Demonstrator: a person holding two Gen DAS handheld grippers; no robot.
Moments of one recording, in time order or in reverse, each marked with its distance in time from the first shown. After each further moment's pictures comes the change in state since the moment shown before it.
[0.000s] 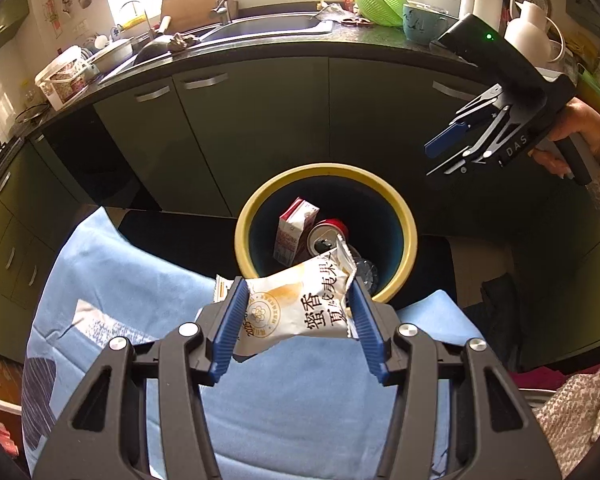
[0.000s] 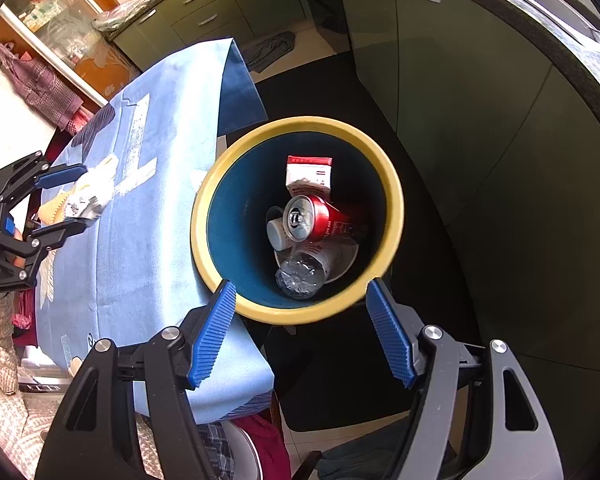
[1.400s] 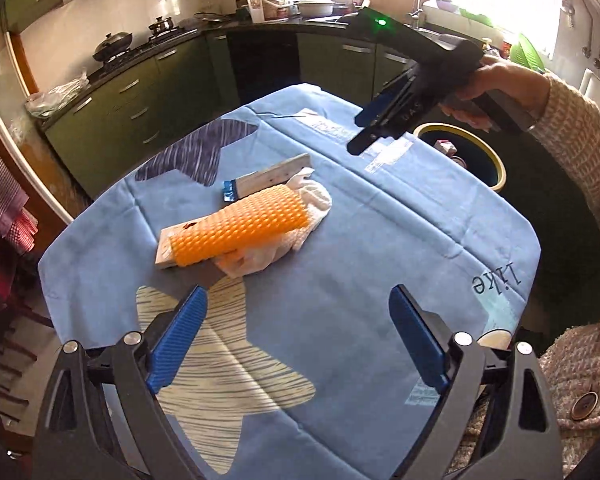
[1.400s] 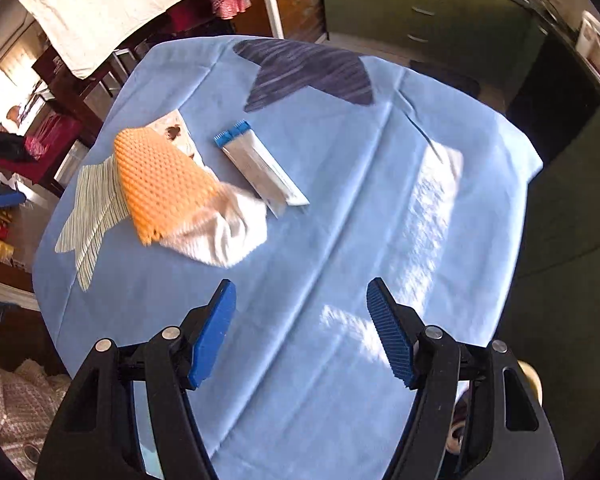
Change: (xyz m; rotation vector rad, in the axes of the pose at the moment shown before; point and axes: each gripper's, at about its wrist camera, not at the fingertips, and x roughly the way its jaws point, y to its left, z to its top) left arm -0.206 0.052 -0.276 -0.511 0.020 0.357; right arm 0.142 0.384 0.115 -0.743 0.129 0.107
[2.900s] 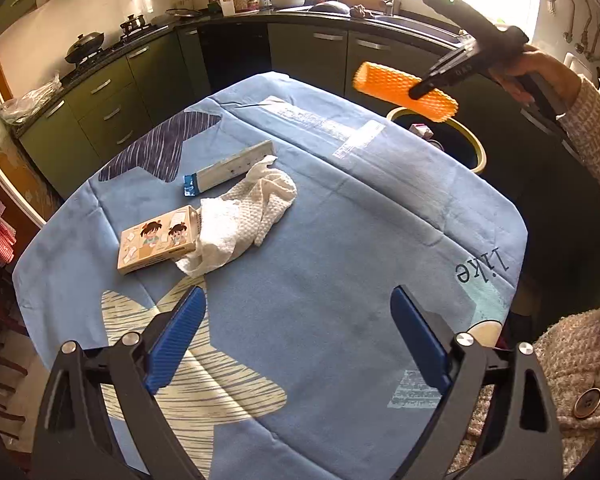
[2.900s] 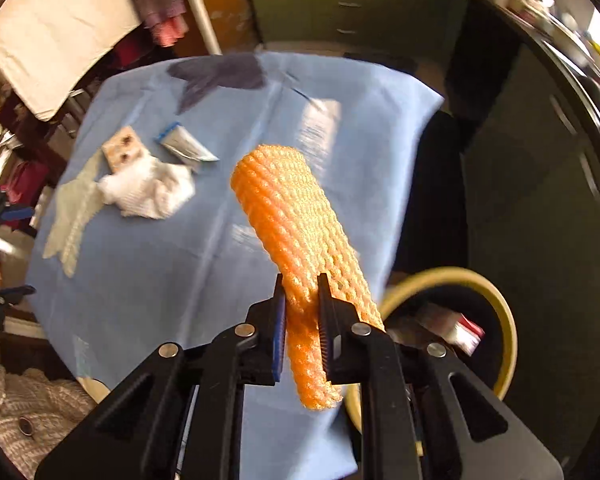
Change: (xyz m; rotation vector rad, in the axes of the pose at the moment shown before) left arm 0.022 -0.024 0.000 0.059 0.026 -0.097; right arm -0.077 -0.097 -0.150 0.309 -0.005 -0.187
